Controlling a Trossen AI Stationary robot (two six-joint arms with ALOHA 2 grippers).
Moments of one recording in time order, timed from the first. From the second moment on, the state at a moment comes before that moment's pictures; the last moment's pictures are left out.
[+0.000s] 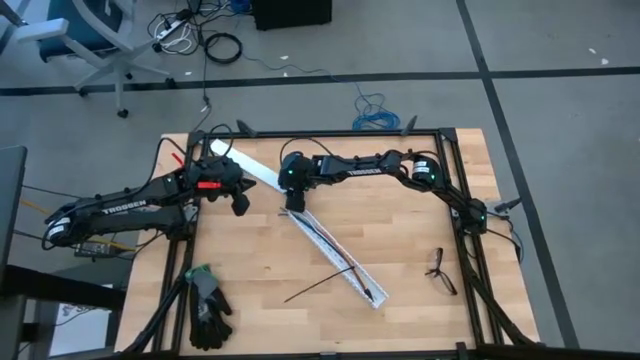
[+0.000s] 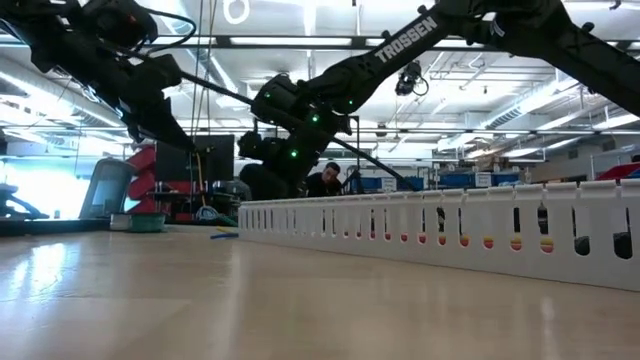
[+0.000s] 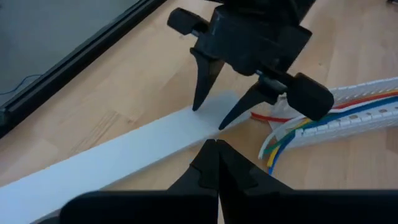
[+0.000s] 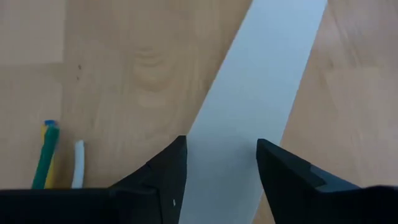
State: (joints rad) left arm 0.43 0.70 0.43 -0.32 -0.02 -0.08; right arm -0.24 2.39 1.85 -0.39 0.04 -0.13
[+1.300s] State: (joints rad) left arm 0.34 0.92 0.43 -0.14 0.07 -0.06; right arm -0.36 1.99 1.46 -1.03 0.09 0.18
